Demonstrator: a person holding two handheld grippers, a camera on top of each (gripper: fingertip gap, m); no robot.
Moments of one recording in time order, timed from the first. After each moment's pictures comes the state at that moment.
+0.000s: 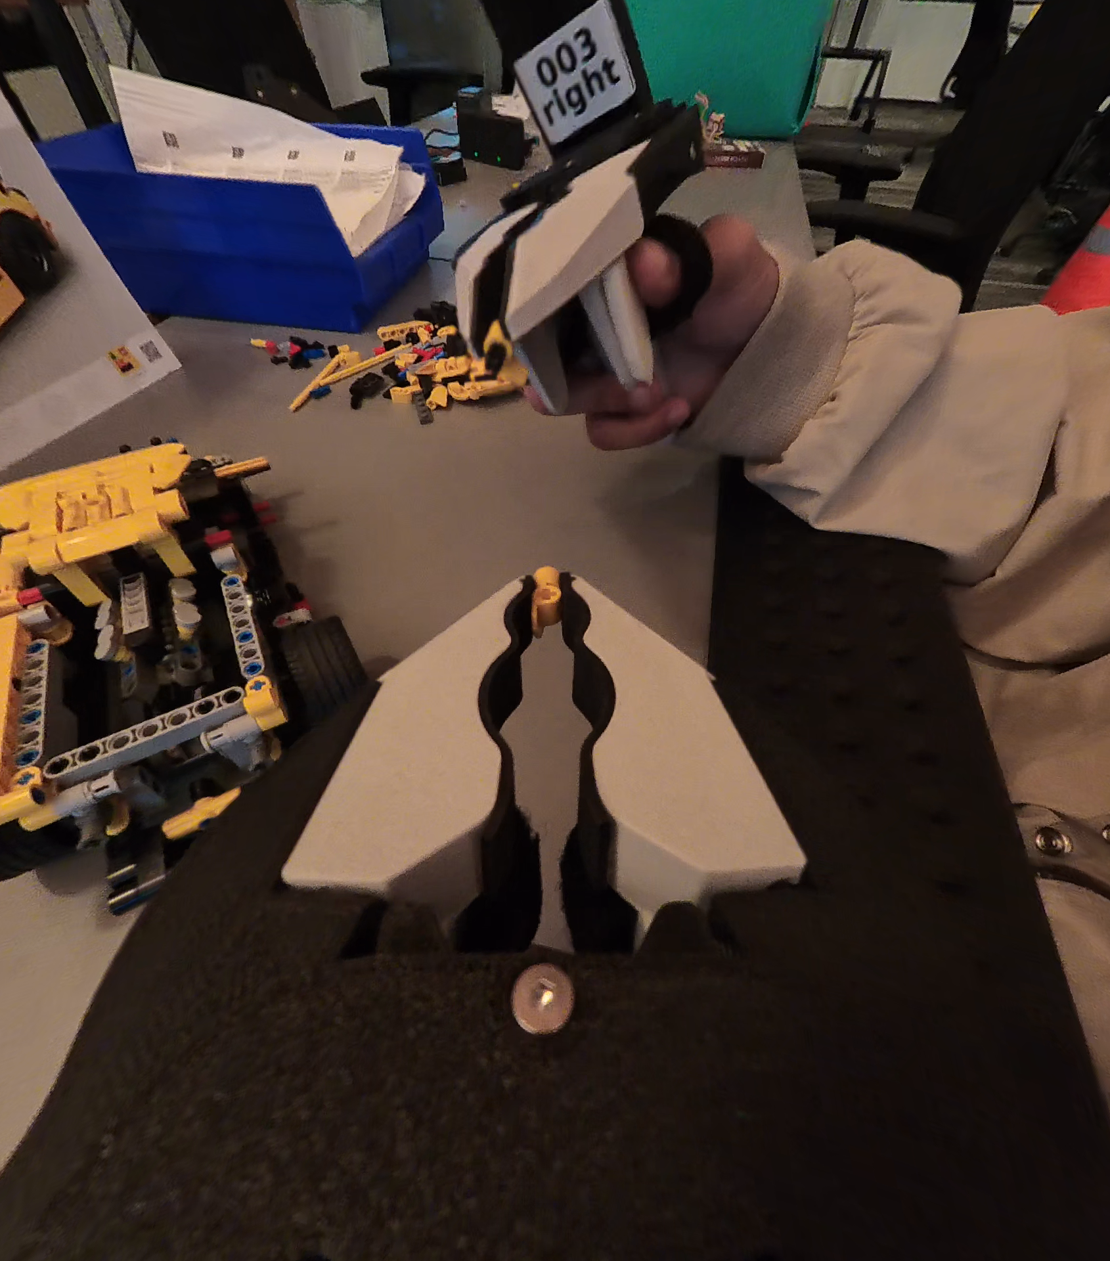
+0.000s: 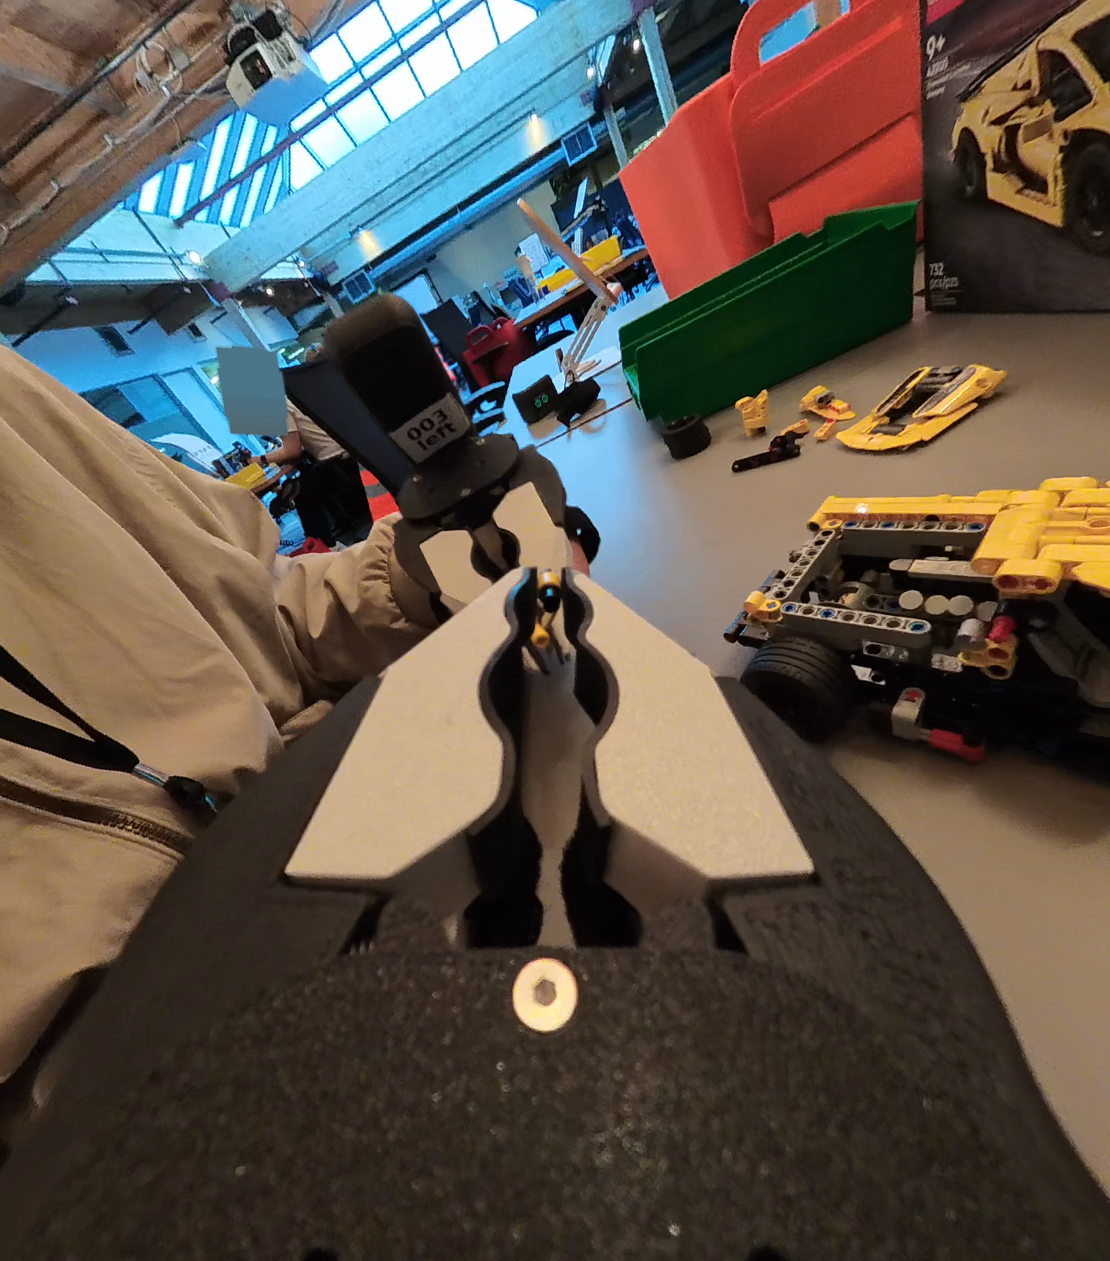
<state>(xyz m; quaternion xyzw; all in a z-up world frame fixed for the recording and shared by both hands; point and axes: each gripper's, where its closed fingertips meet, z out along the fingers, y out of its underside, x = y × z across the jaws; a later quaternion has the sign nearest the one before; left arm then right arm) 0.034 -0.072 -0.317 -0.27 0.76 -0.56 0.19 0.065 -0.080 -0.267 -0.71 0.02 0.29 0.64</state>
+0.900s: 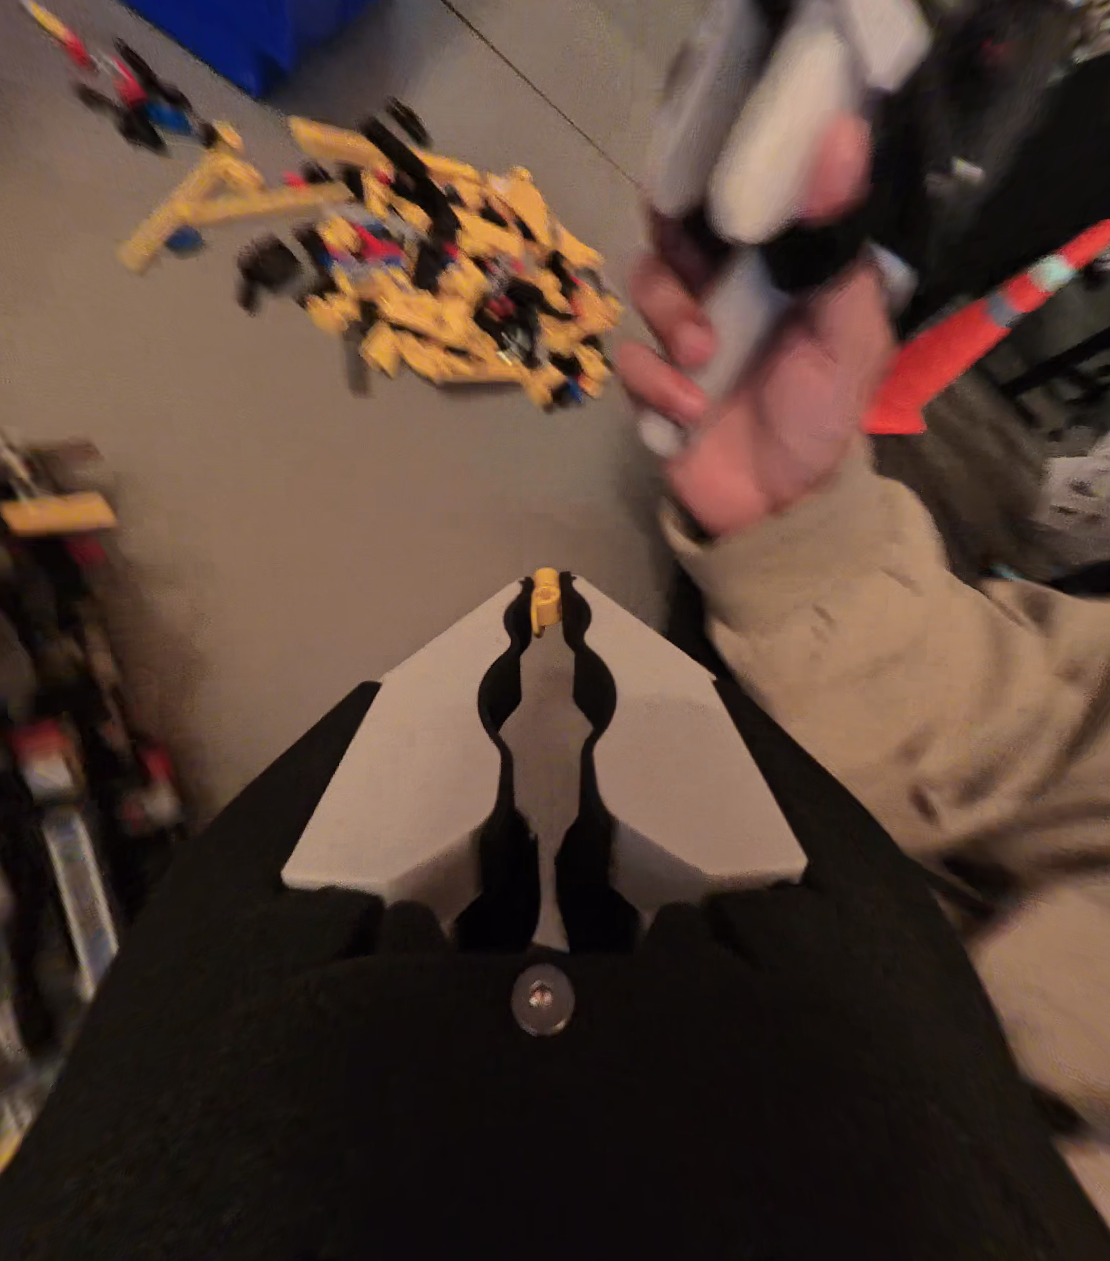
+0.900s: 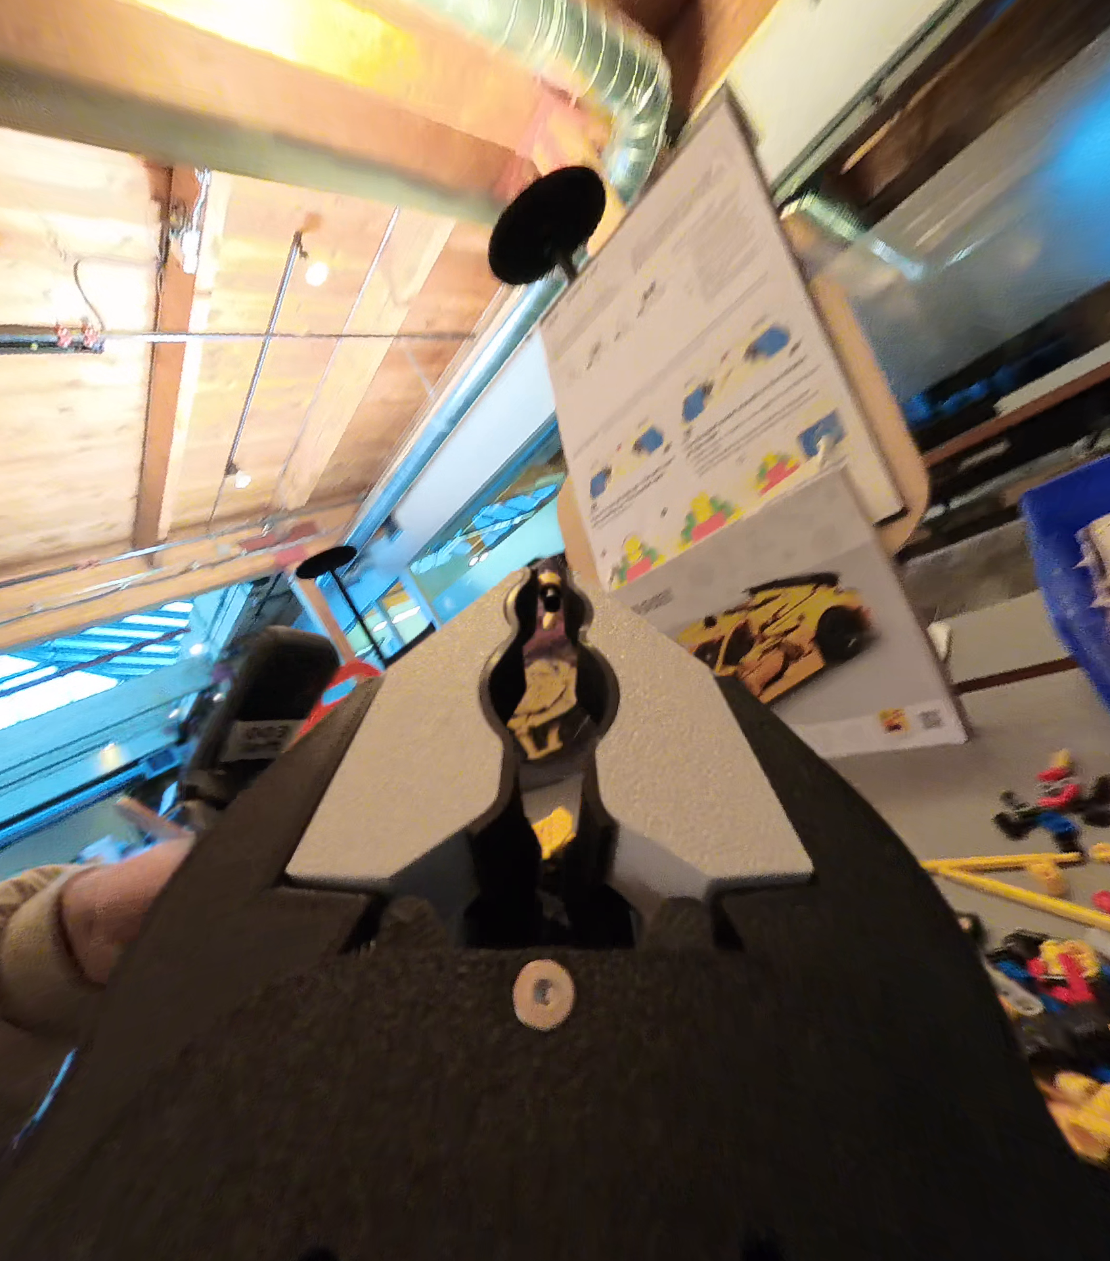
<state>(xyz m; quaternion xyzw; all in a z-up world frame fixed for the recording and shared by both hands) 0.130 -0.152 -0.300 -0.43 0.78 -0.46 -0.05 0.226 -0.237 -0.196 -0.42 0.31 -0.03 0.85</state>
